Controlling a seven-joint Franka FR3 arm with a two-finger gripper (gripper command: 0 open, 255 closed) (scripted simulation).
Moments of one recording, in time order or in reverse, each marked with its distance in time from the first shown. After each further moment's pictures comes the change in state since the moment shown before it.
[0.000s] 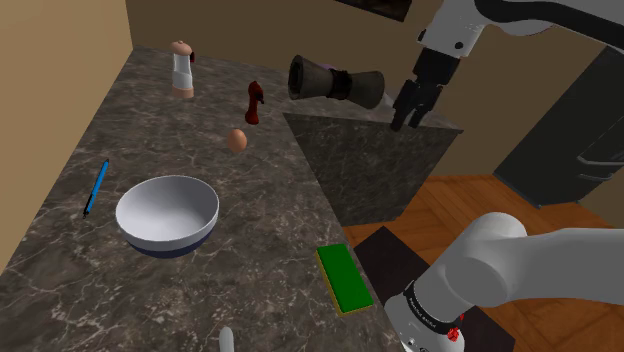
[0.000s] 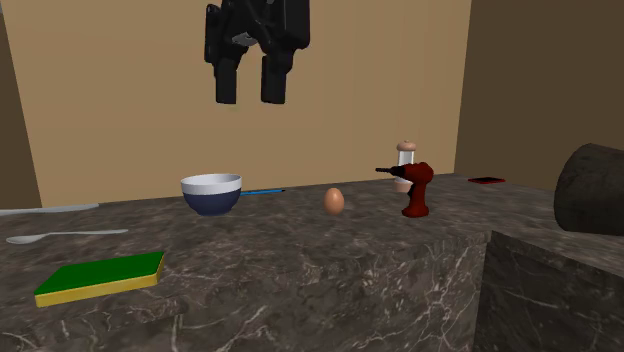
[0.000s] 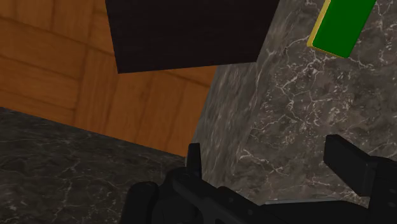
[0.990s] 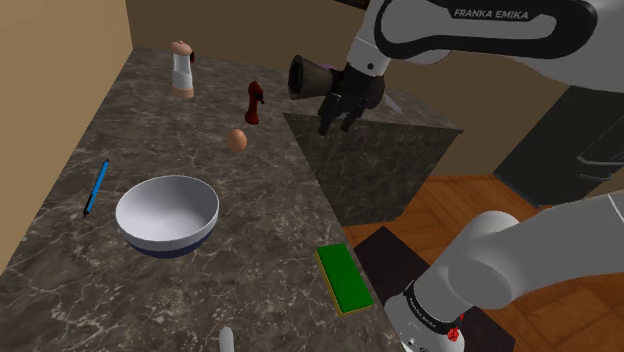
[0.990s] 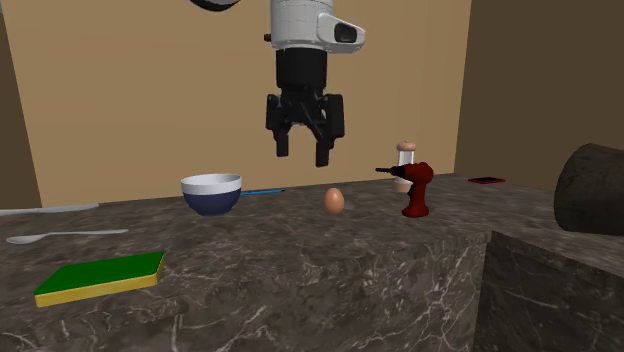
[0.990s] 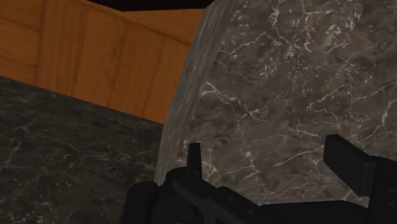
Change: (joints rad) arm 0.059 0.307 0.085 -0.016 0.081 0.433 0.056
